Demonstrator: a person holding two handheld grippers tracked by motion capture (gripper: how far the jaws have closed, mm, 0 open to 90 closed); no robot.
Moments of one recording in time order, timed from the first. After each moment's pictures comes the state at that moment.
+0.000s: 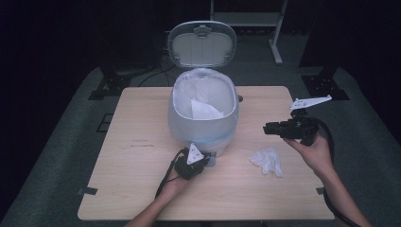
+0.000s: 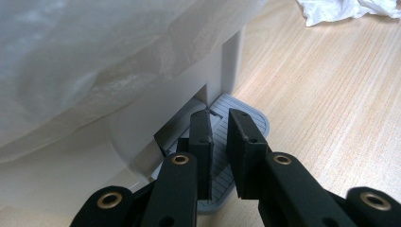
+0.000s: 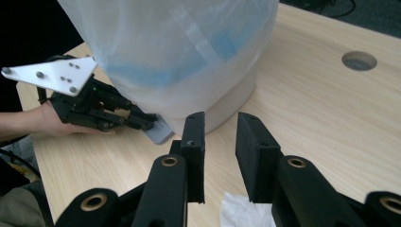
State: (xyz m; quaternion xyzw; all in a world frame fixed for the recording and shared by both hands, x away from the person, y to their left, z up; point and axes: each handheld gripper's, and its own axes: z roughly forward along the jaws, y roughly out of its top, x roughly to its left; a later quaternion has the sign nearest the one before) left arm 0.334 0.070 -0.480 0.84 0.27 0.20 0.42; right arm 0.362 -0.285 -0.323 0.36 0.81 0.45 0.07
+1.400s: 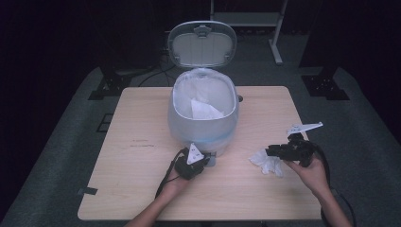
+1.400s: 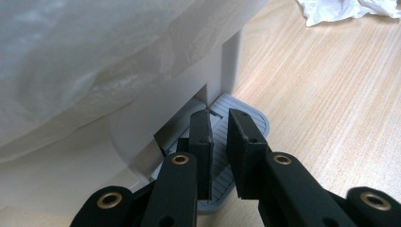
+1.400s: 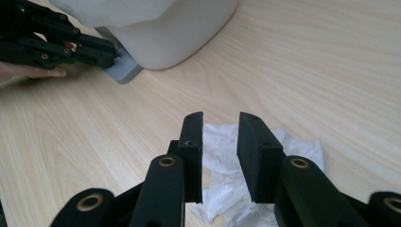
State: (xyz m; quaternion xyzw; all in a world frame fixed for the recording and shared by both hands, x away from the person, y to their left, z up) left arm 0.334 0.071 -0.480 0.84 0.27 0.20 0.42; right arm 0.351 -0.302 -0.411 0.40 0.82 0.40 0.05
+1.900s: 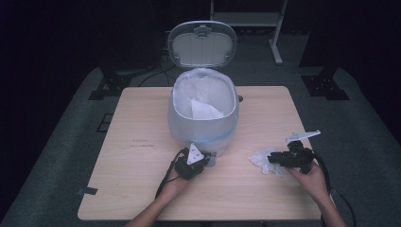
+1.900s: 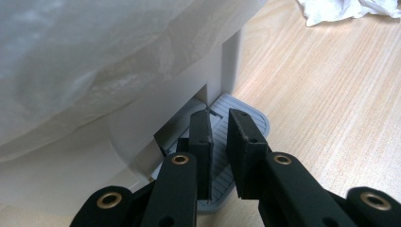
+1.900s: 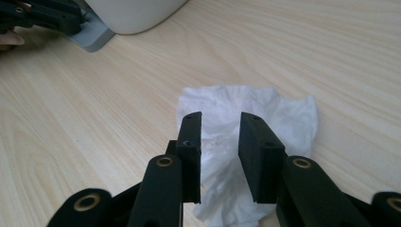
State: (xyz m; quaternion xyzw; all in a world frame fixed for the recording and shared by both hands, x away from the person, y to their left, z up) left arm 0.334 0.070 -0.480 0.84 0.27 0.20 0.42; right arm 0.346 -0.312 -0.441 0.42 0.82 0.38 0.06
